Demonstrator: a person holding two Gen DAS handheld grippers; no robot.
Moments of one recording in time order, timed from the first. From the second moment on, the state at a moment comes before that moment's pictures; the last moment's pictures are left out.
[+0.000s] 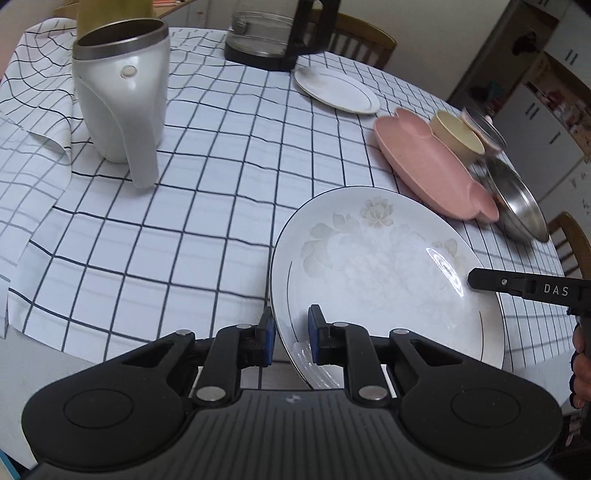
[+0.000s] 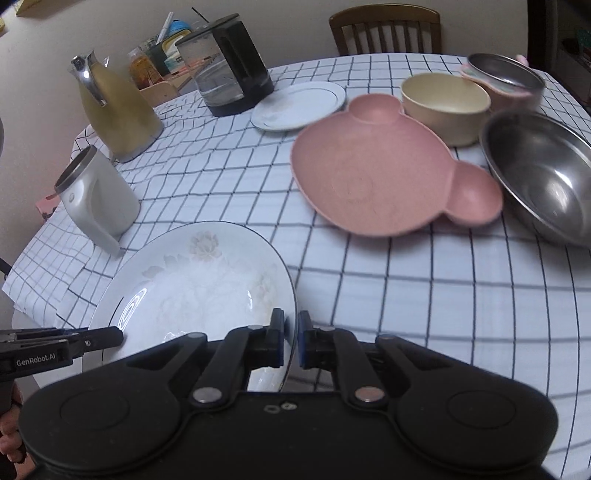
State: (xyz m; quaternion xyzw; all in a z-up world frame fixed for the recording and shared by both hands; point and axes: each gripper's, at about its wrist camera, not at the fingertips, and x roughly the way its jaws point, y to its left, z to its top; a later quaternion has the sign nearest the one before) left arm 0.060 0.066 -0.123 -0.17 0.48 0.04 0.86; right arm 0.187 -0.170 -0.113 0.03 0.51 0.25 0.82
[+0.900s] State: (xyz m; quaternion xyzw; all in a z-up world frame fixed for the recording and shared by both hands) left arm 0.051 0.065 -0.138 -0.14 0.51 0.04 0.85; right arm 0.142 -0.175 -0.135 0.04 0.53 0.22 0.82
